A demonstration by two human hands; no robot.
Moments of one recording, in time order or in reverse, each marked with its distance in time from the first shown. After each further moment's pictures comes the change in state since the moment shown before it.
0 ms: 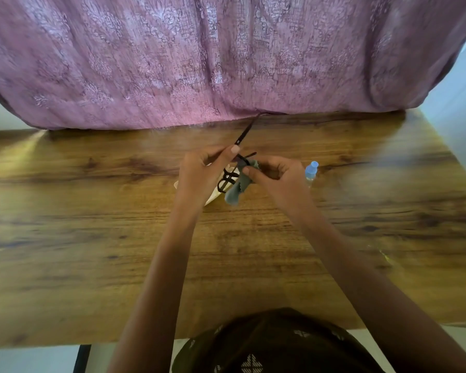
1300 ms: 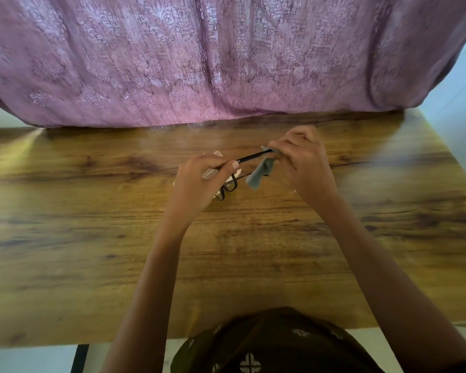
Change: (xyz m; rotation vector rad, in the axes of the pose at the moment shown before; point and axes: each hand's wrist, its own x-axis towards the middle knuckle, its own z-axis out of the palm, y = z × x) left_hand -0.010 -0.007 -0.012 0.304 -0.079 0.158; right_hand 0.030 0.012 -0.045 -0.931 0.130 -0.662
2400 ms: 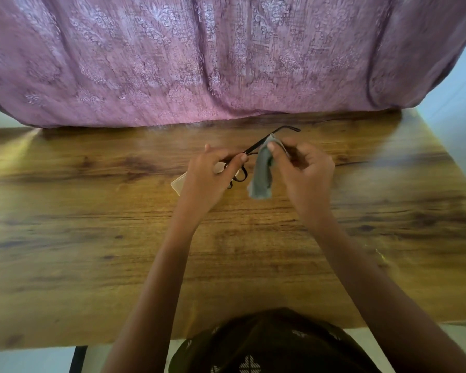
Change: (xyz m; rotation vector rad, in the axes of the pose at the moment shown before) left_hand 0.013 0.009 0.018 0.040 0.058 0.075; right_hand -0.007 -0.048 -0.011 0.661 0.295 0.543
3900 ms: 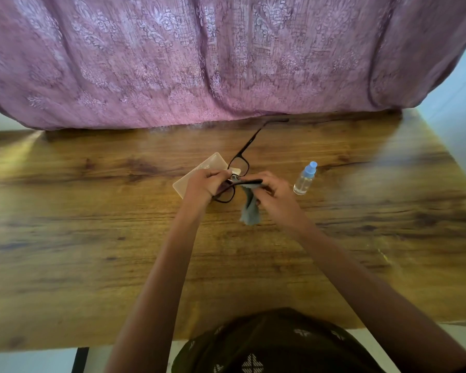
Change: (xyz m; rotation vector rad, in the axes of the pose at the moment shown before) left_hand 0.013 -0.072 0.027 -0.356 -0.072 -0.707; right_hand -0.025 0.052 0.021 0.017 -0.507 0.279
